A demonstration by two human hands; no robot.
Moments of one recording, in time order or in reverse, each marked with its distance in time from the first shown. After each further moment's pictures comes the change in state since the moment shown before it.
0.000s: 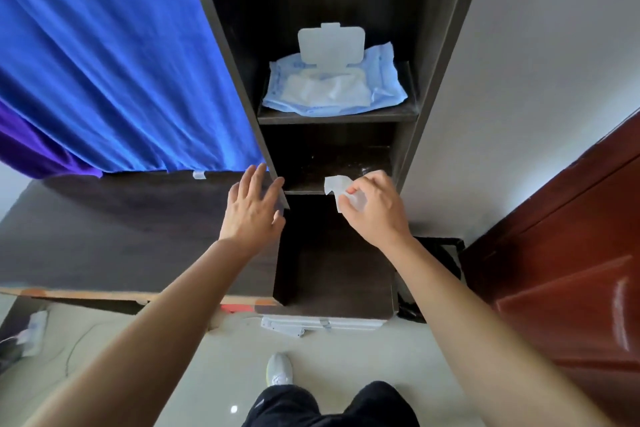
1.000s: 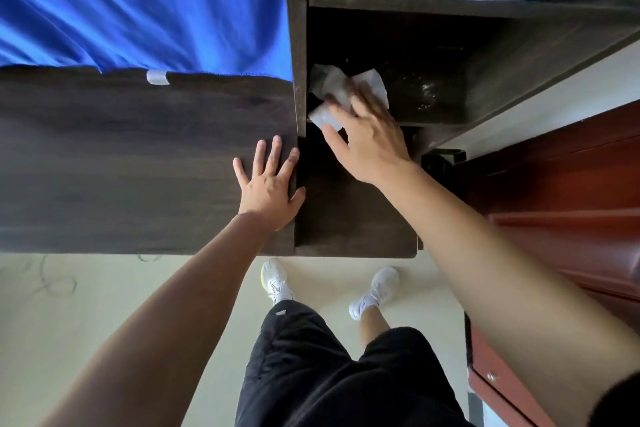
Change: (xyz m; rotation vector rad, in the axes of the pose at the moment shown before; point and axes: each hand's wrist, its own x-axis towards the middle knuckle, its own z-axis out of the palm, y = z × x) left_hand 0.000 -0.060 0.182 -0.181 -0.429 -0.083; right_hand 0.063 -0.022 0.134 -0.336 -0.403 -0.055
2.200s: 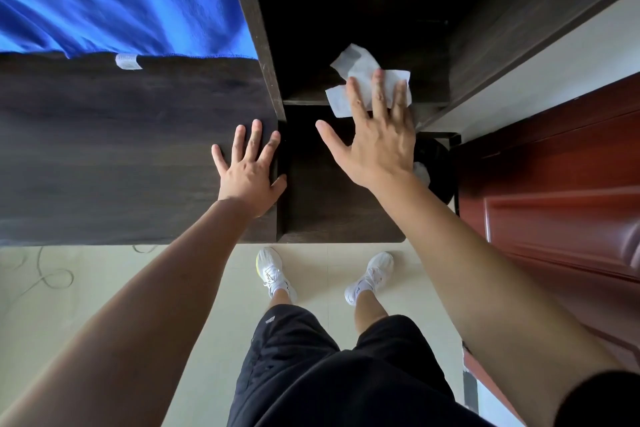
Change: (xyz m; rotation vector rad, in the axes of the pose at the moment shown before) left_hand 0.001 0.001 0.002 0.046 -0.003 -0.010; right_hand -0.038 0.024 0.009 -0.188 -0.013 0.279
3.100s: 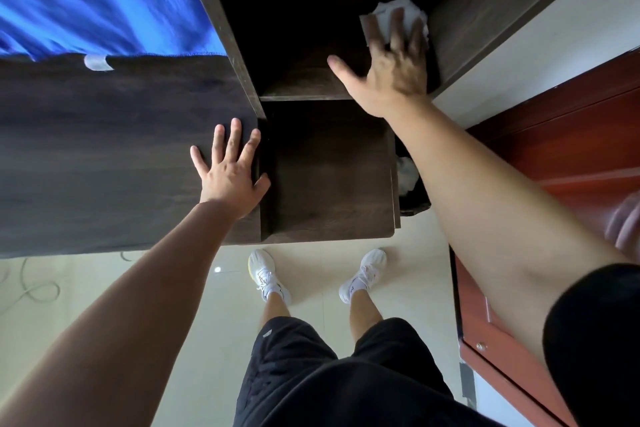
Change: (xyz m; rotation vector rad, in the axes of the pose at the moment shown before) left_hand 0.001 0.003 0.003 -0.005 0.022 -0.021; right_hand 0.086 0.052 -0.021 0.085 -0.019 0.112
